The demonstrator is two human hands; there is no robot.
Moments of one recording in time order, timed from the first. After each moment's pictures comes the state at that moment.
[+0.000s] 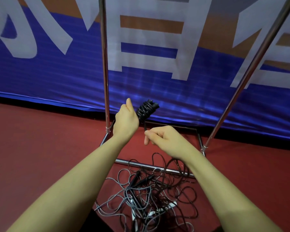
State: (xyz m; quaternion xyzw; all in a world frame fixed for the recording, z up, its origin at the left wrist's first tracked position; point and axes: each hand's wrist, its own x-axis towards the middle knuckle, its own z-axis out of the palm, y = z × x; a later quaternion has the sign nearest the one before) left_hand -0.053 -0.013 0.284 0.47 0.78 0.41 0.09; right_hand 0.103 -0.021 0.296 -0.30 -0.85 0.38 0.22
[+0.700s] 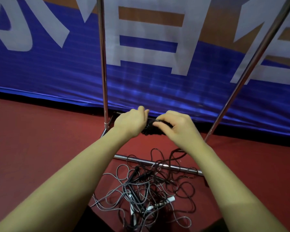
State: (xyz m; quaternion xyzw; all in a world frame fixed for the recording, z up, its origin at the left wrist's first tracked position) left_hand -0.047 -0.014 0.279 0.64 0.75 0.14 0.05; right_hand 0.121 0.000 0.291 -0.28 -0.87 0.13 0.37
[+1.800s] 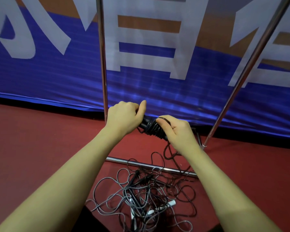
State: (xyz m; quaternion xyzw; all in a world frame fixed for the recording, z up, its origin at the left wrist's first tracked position) left_hand -0.054 -0.030 0.309 0.61 0.72 0.31 -0.09; right_hand 0.120 -0.013 0.293 -0.35 -0.80 0.26 0.40
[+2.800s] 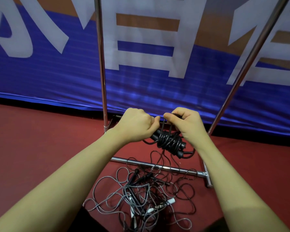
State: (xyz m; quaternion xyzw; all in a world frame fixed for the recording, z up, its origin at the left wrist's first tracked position) left_hand -0.036 -0.033 0.299 0.79 0.51 0.28 -0.19; right_hand 0.132 0.002 0.309 -0.36 -0.70 0.43 0.44
